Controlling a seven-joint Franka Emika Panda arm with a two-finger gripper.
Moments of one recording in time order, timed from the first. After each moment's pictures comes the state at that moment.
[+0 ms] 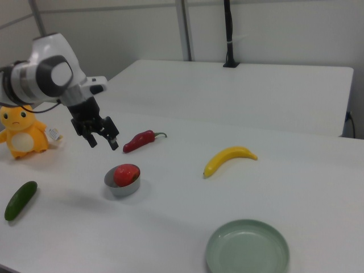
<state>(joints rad) 0.13 0.07 0.10 -1.90 -0.21 2.01 0.32</state>
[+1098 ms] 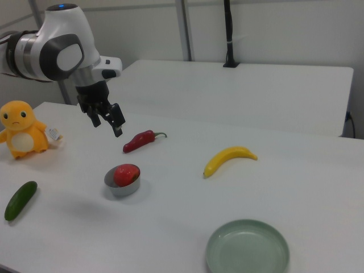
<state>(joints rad) 0.13 0.00 -0.04 -1.83 0.02 1.94 0.23</state>
